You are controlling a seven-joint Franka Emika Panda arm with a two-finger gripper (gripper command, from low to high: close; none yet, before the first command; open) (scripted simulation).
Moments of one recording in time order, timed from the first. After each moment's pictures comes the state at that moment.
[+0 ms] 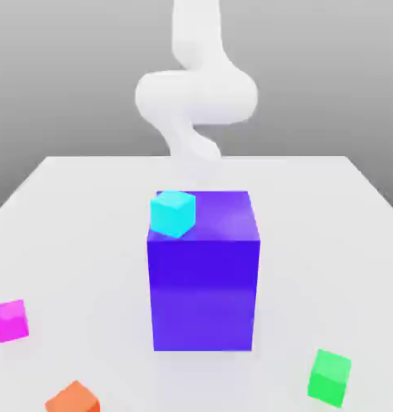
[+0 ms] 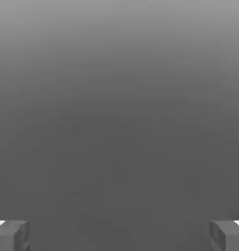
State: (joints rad) arm -0.07 -0.71 0.00 -2.32 -0.03 2.34 0.85
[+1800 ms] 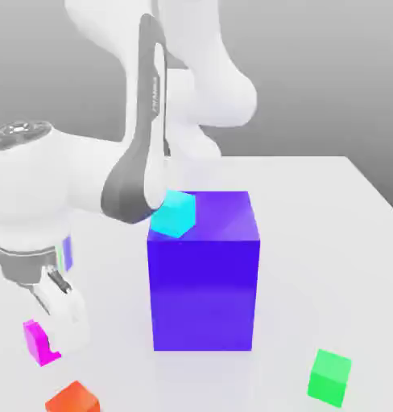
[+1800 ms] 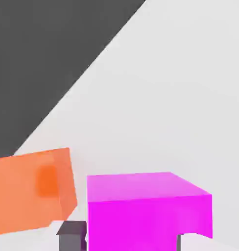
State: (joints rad) arm -0.29 0.23 0.03 -2.41 -0.03 2.72 1.28
